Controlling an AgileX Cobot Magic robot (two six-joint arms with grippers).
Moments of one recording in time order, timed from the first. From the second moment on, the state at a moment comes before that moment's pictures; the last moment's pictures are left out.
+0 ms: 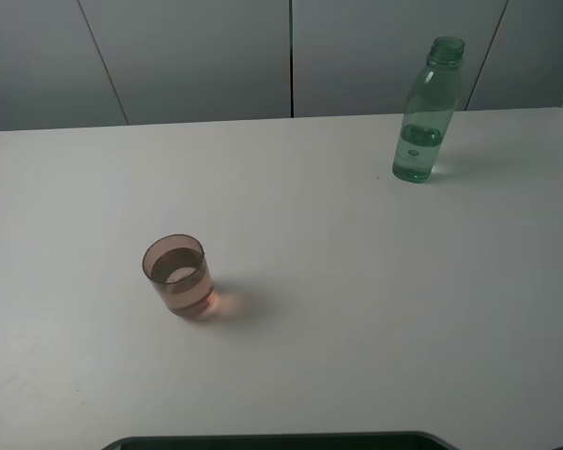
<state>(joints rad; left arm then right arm) -0.13 0.00 -0.51 0.18 1.08 -0.07 0.07 0.00 -0.52 -0.11 1.10 0.15</state>
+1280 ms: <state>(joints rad) -0.13 0.00 -0.51 0.18 1.08 -0.07 0.07 0.00 -0.52 -0.11 1.10 0.15</state>
